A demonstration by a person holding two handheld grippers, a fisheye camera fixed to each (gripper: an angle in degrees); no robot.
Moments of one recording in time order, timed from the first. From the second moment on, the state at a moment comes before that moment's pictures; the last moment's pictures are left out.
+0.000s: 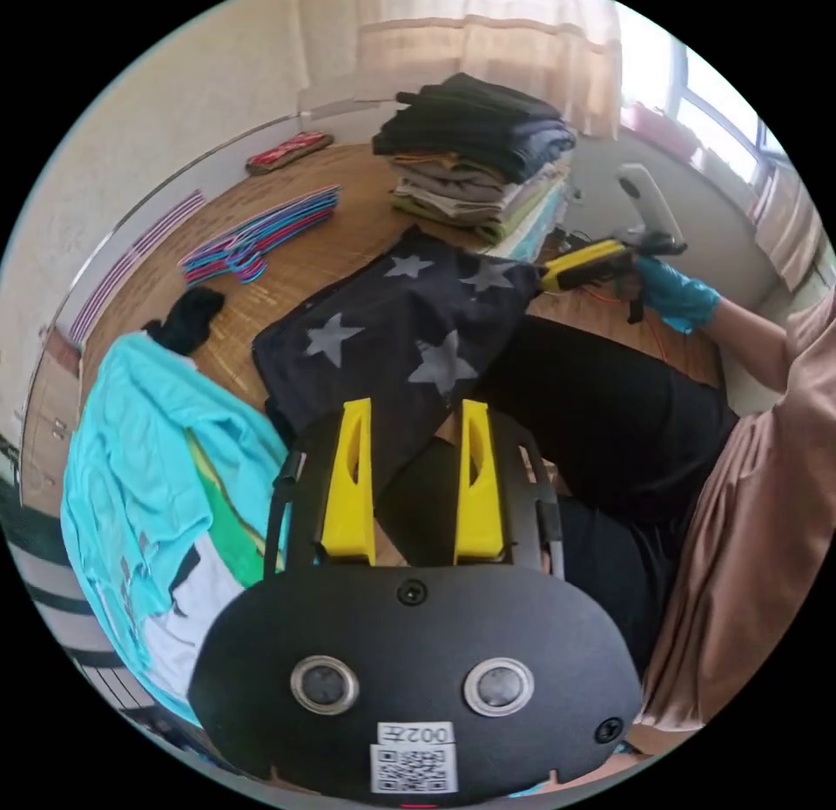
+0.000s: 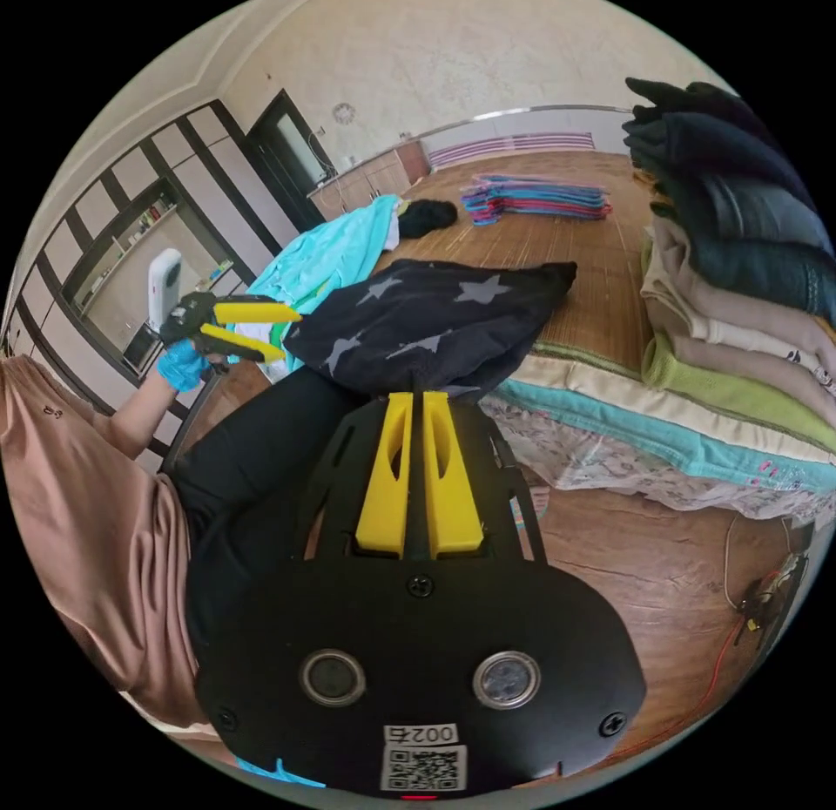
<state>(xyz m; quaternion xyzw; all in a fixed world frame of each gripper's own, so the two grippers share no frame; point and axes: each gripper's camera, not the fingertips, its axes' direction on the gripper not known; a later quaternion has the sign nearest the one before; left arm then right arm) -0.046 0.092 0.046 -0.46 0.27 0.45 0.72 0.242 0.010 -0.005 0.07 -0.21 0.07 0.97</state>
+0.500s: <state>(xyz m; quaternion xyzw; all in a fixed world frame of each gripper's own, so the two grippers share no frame) 0.017 0.158 0.029 -0.43 0.08 0.53 0.73 0.206 -0.020 -0.050 0.09 -0.10 0.06 0.99</state>
